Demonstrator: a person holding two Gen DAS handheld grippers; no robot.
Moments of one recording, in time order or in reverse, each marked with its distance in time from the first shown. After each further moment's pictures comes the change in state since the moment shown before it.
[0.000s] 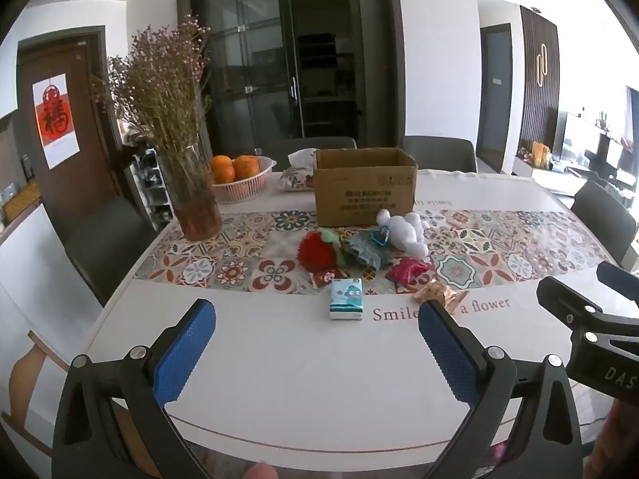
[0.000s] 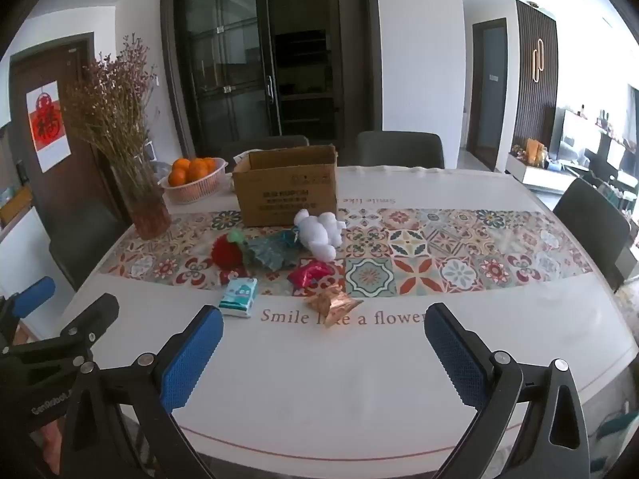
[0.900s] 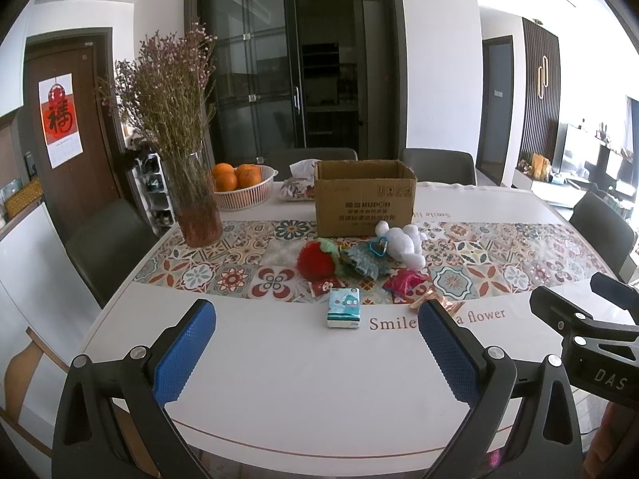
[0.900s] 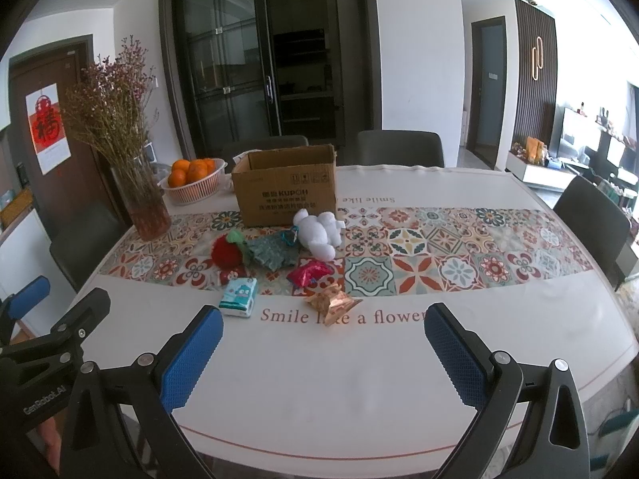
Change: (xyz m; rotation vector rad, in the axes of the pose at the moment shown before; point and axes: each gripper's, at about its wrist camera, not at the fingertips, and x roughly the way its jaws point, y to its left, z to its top) left arm -0.010 0.001 -0.001 -0.023 -0.034 -0.002; right arm -0.002 -0.004 -0.001 0.008 0.001 0.009
